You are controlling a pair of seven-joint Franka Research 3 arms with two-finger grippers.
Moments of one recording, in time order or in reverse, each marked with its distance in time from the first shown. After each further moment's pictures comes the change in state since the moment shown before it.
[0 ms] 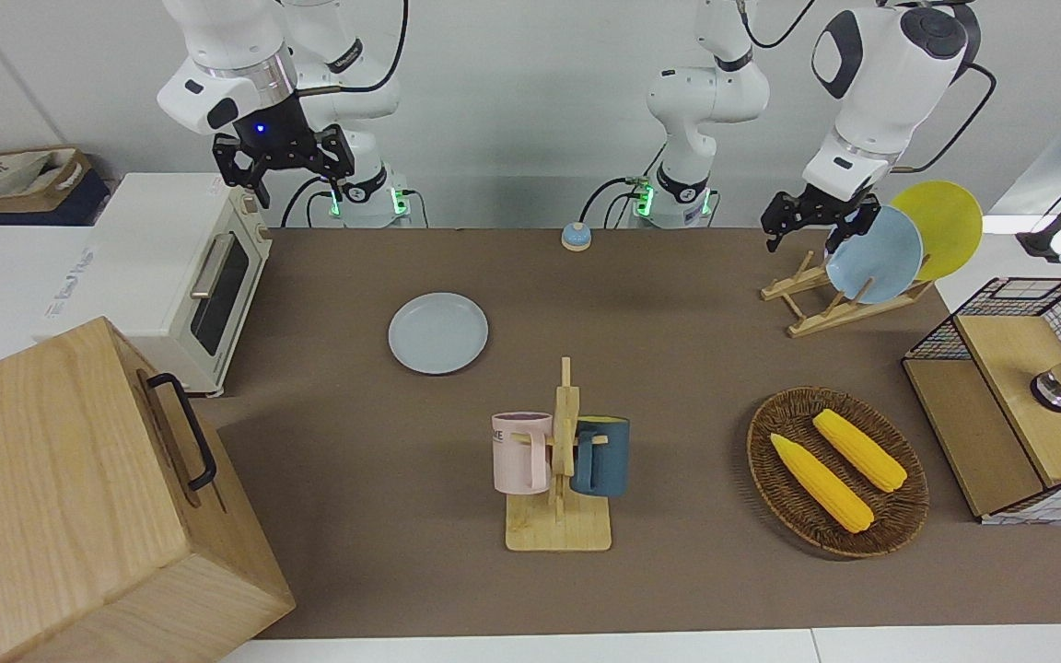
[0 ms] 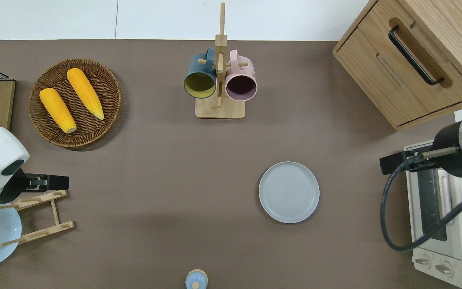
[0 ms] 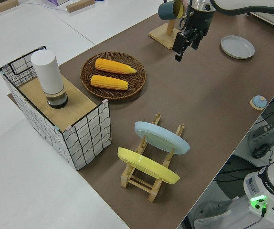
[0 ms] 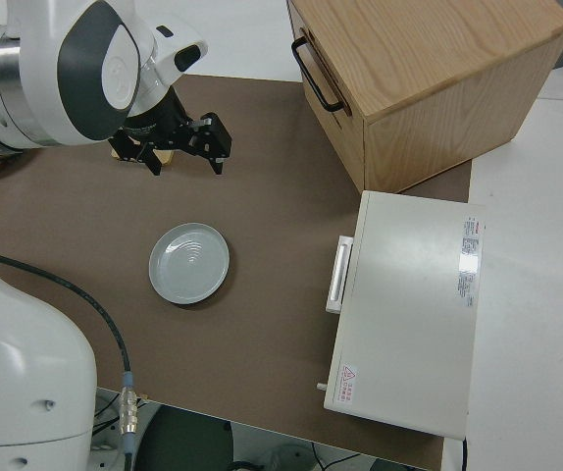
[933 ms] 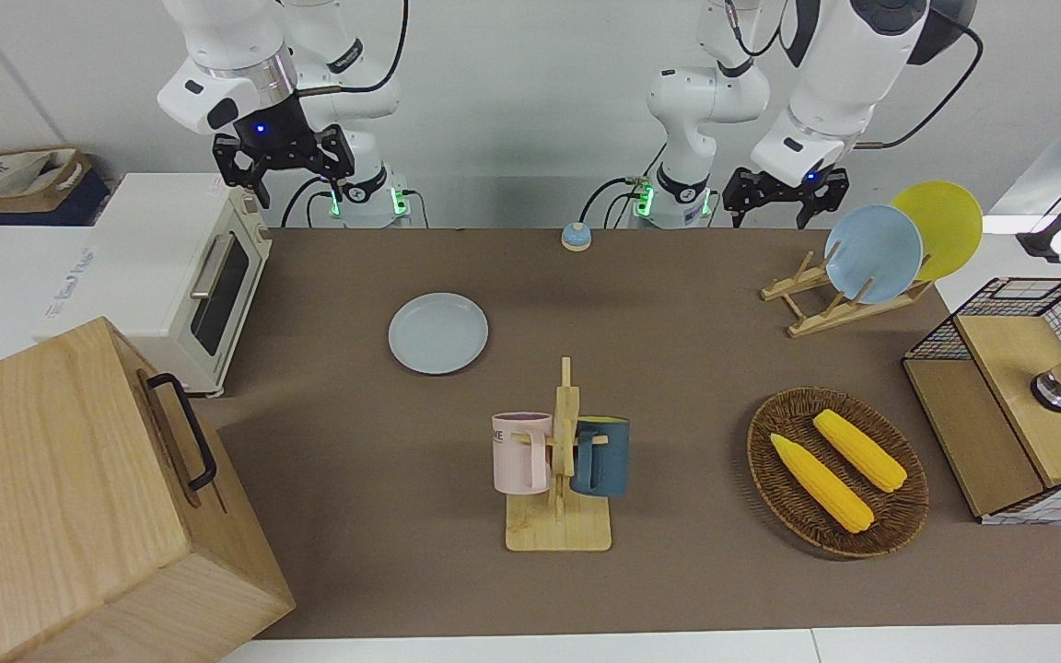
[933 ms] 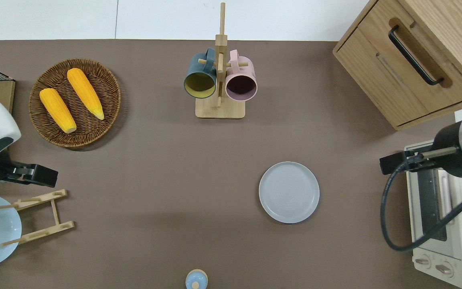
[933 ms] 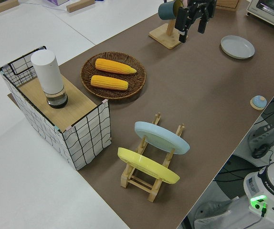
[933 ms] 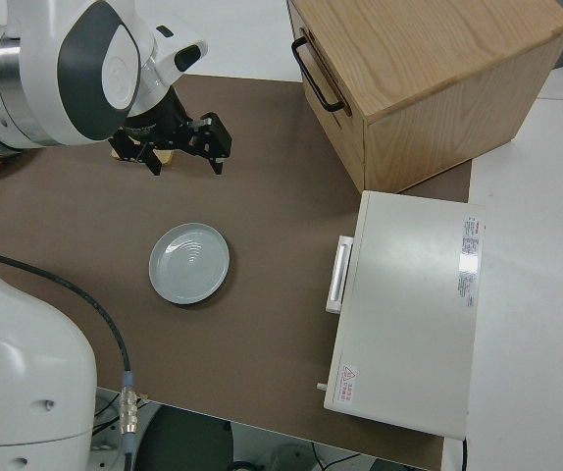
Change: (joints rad) left arm 0.005 0.161 -0.029 0.342 0.036 -0.322 0.097; right arm 0.000 0.000 0.000 0.000 0.000 0.000 0.000
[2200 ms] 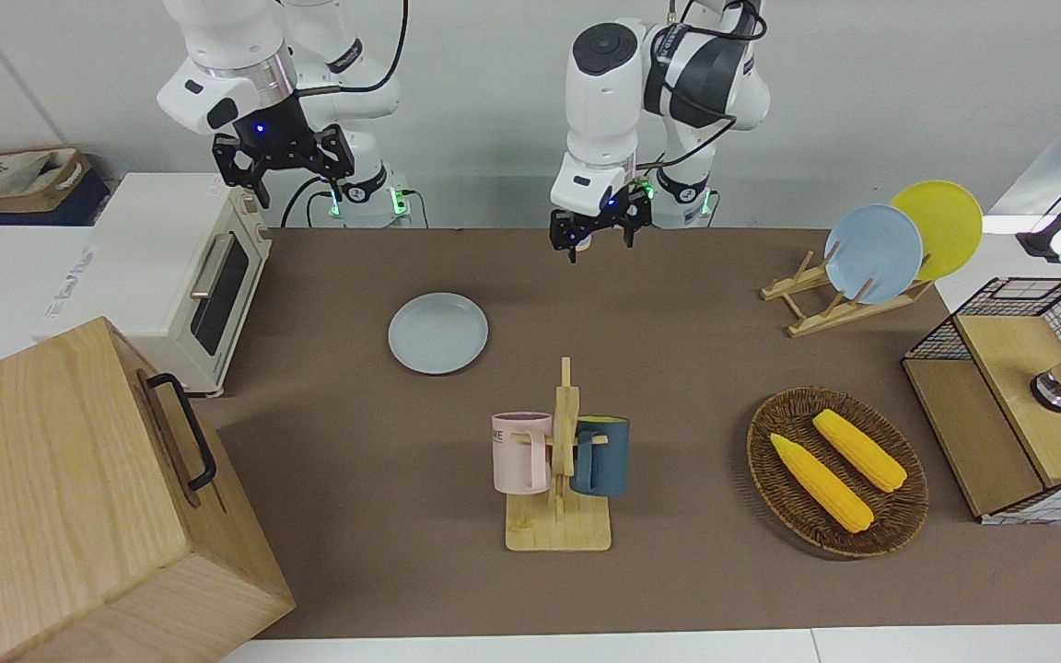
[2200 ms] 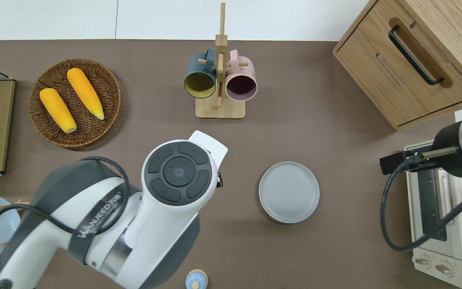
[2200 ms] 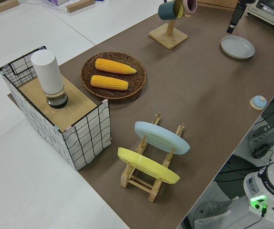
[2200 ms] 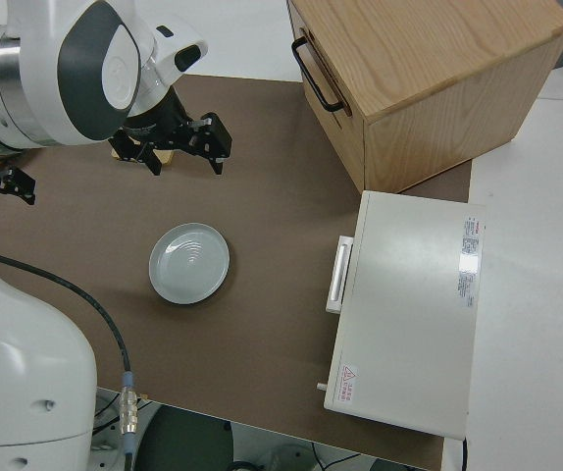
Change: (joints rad) left arm -0.399 0.099 -0.160 -0.065 0.021 0.199 -0.908; right arm 0.000 0.000 0.000 0.000 0.000 0.000 0.000
